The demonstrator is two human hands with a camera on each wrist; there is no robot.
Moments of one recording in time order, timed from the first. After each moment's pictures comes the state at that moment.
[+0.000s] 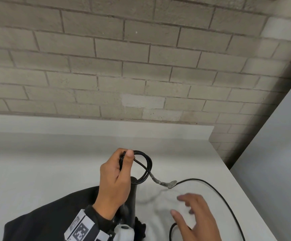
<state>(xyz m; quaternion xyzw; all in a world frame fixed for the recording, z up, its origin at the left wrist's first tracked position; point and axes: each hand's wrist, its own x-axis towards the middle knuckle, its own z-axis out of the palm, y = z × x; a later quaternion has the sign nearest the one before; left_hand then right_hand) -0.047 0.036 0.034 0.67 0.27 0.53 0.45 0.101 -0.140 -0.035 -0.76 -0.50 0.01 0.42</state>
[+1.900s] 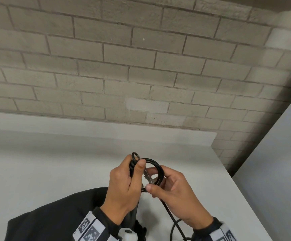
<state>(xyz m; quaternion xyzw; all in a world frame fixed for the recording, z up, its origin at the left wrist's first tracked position) -0.044 0.024 0.037 0.72 0.23 0.54 0.37 0.081 -0.064 0.050 -0.56 -0.50 0.36 0.55</state>
